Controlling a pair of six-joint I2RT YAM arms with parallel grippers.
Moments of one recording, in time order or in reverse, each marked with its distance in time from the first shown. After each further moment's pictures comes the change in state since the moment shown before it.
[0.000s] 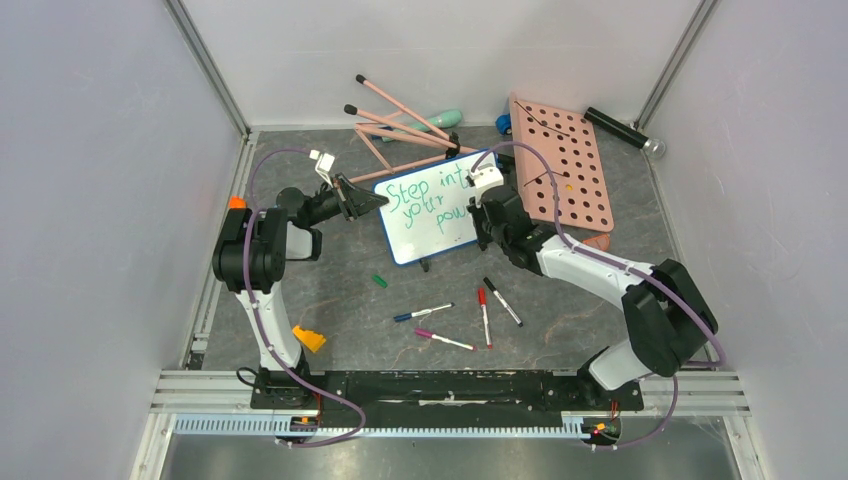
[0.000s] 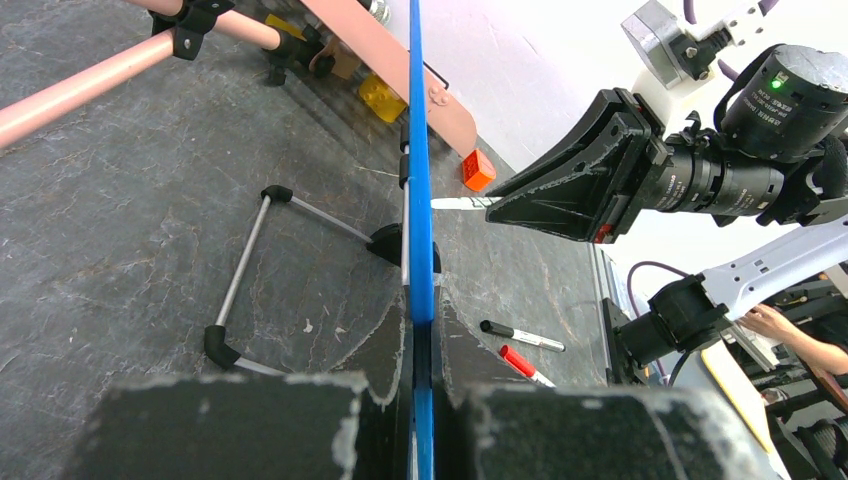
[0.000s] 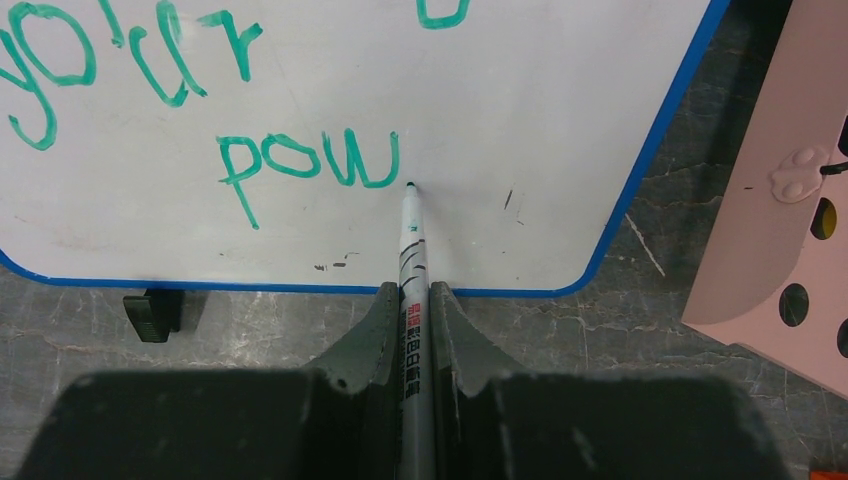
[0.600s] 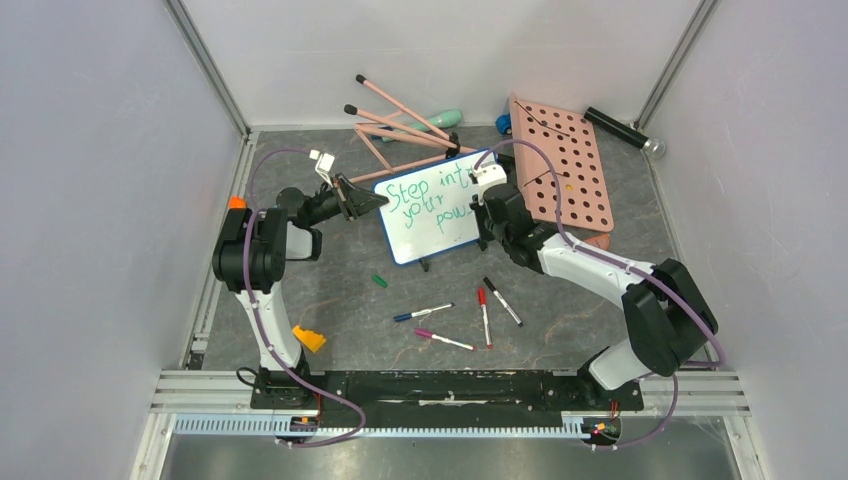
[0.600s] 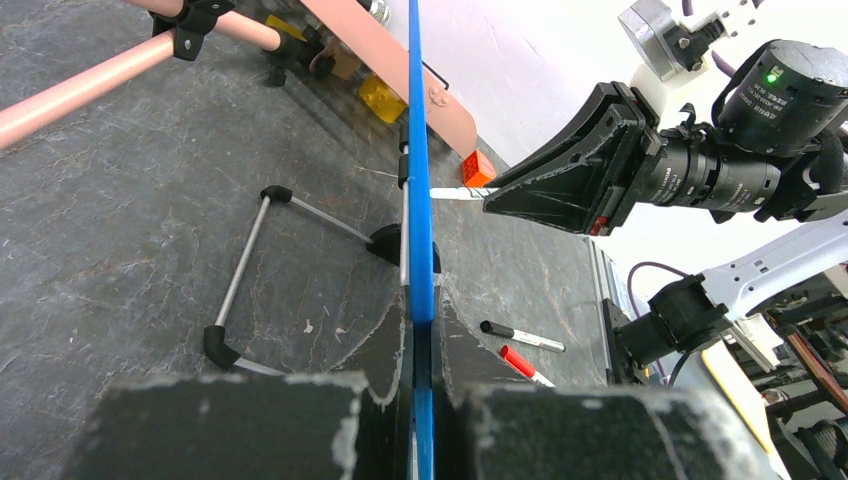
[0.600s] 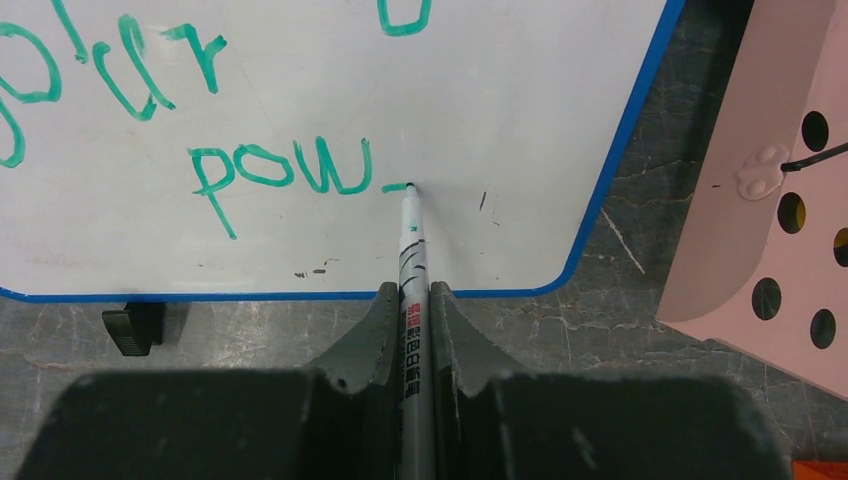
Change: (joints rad) left arm 0.000 0.000 0.000 0.000 0.000 0.000; right arm -0.015 0.004 0.005 0.000 0.021 0.001
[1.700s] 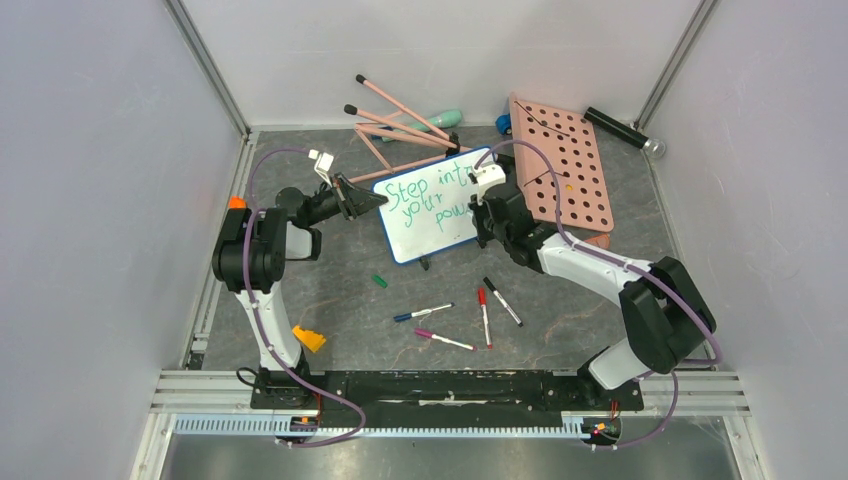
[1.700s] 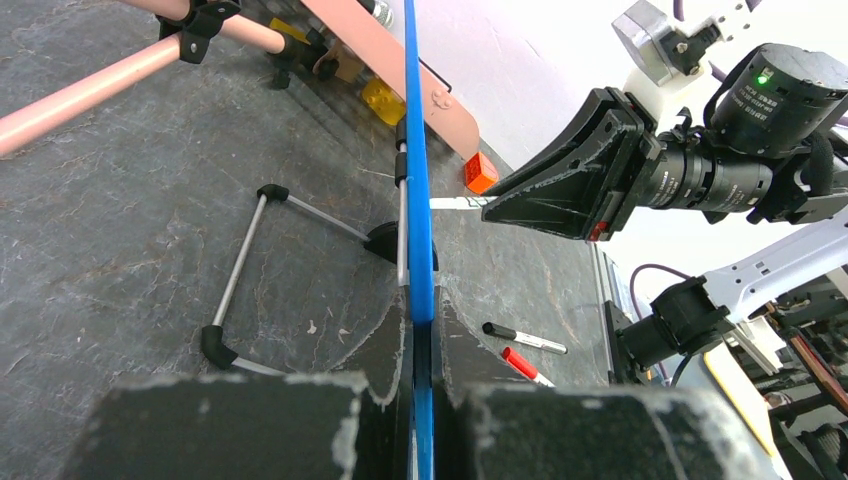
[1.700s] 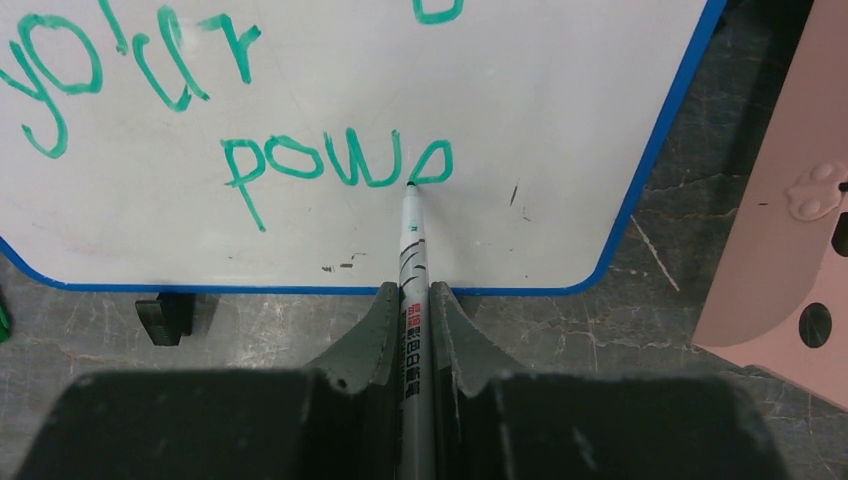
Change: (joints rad) left arm 0.003 0.001 0.002 0.000 -0.002 0.000; right arm -0.013 0.014 0.001 0.039 -0.067 0.009
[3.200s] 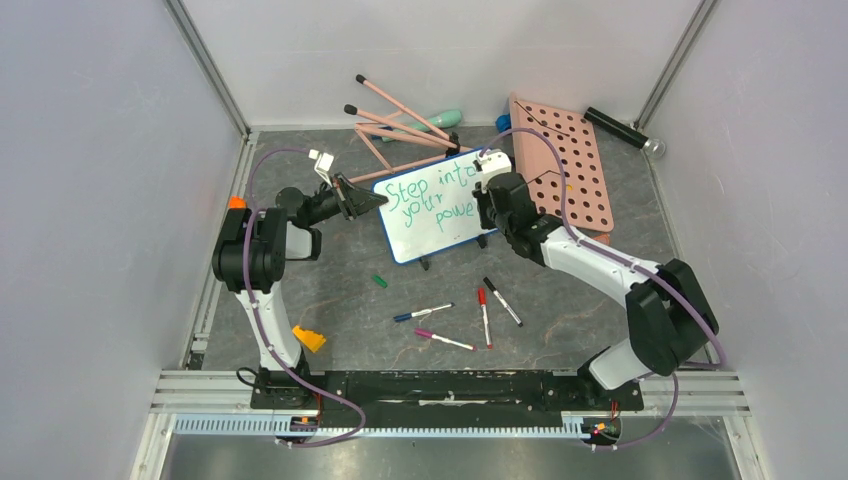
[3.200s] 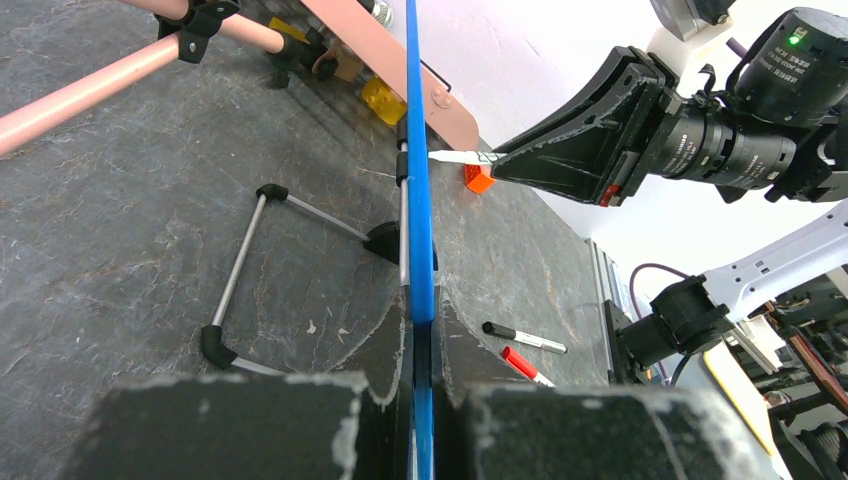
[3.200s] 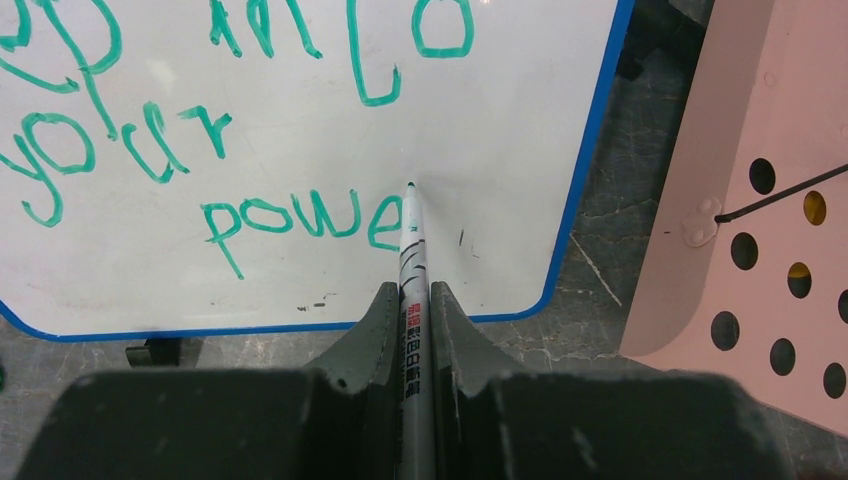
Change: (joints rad) left arm 0.000 0.000 0.001 0.000 0.002 0.000; right arm -0.016 -0.021 0.056 -0.040 0.056 -0.010
